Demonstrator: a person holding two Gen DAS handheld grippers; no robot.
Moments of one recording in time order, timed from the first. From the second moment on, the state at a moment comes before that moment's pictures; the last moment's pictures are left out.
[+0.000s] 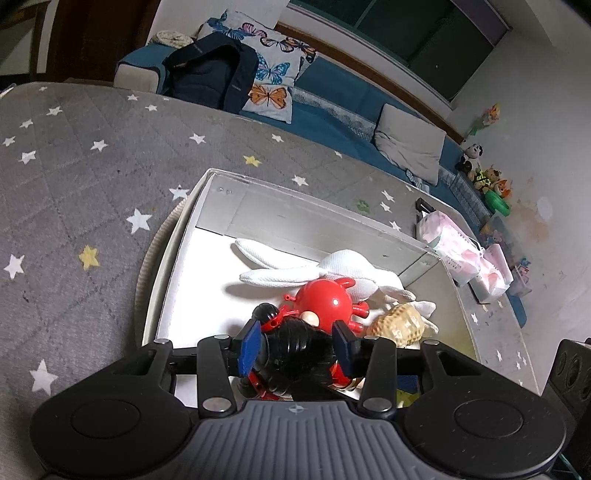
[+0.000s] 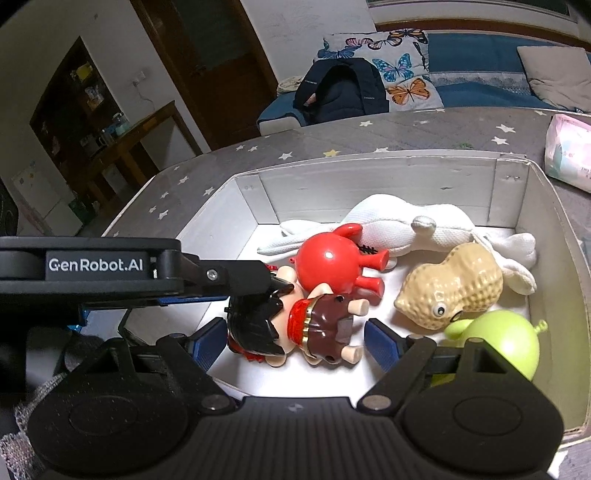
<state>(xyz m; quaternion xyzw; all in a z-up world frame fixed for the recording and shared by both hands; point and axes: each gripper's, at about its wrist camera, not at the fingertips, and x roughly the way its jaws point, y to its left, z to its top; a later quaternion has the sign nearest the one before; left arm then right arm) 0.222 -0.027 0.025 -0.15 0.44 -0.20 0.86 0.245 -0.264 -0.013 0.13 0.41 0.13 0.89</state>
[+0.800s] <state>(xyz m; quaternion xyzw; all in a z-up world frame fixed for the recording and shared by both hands) 0.142 -0.035 0.060 -0.09 0.34 -0.19 0.92 0.176 -0.270 0.021 0.04 0.32 0.15 0.93</state>
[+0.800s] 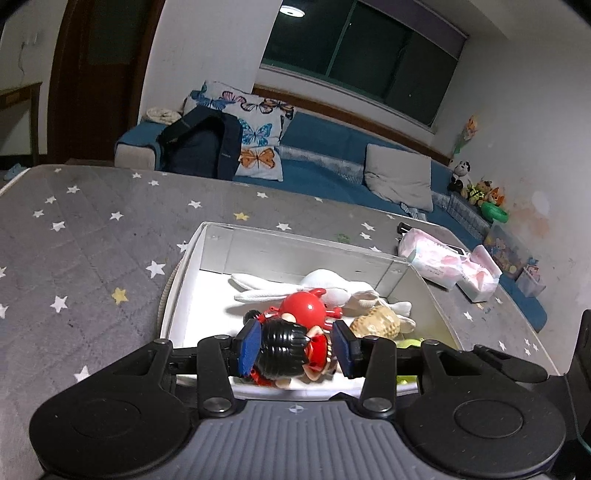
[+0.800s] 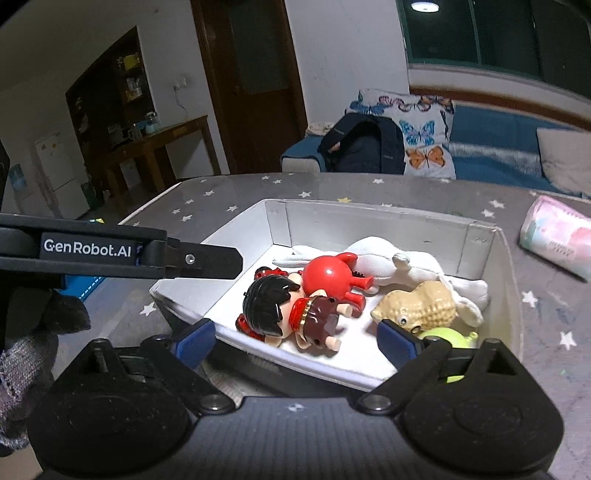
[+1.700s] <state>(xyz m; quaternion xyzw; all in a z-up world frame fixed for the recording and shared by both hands) 0.065 -0.045 0.047 -0.08 0.33 -0.15 0.93 0.101 -0.292 0.026 0.02 0.28 0.13 0.95</state>
